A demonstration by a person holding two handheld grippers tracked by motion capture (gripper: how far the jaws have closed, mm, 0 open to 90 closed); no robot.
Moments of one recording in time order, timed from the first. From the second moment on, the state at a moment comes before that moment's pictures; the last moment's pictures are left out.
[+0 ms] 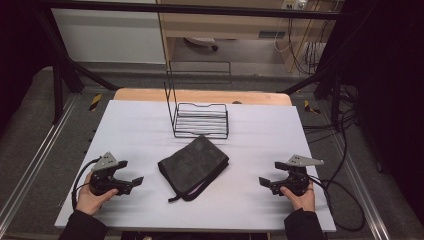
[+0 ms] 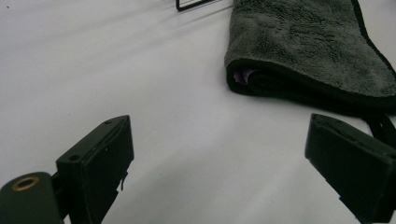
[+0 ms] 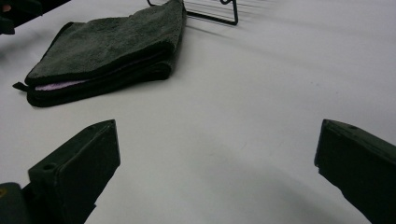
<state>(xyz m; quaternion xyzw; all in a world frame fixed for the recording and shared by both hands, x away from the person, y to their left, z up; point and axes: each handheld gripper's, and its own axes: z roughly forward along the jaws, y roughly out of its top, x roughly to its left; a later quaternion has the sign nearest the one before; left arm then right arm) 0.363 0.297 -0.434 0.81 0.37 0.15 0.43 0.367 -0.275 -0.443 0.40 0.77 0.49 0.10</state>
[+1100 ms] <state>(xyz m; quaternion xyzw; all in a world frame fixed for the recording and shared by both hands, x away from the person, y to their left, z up) 0.346 0.237 -0.419 0.83 0.36 0.14 0.41 0.366 -0.266 -0.440 0.40 0.78 0.47 0.11</state>
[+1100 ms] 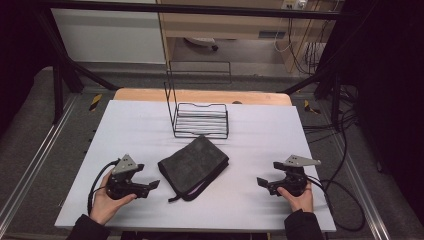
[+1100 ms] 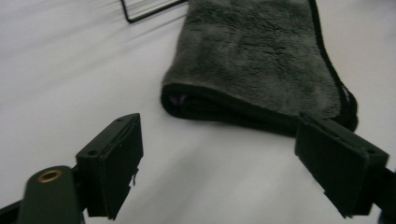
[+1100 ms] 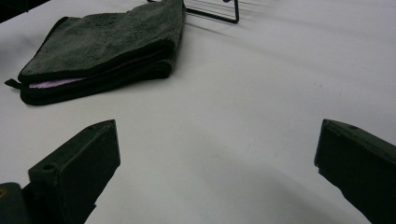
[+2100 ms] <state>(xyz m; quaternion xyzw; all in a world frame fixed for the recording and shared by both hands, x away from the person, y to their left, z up) 0.317 0.163 -0.443 0.88 0.32 0.07 0.35 0.366 -0.265 -0.441 0.40 0.78 0.47 0.11</state>
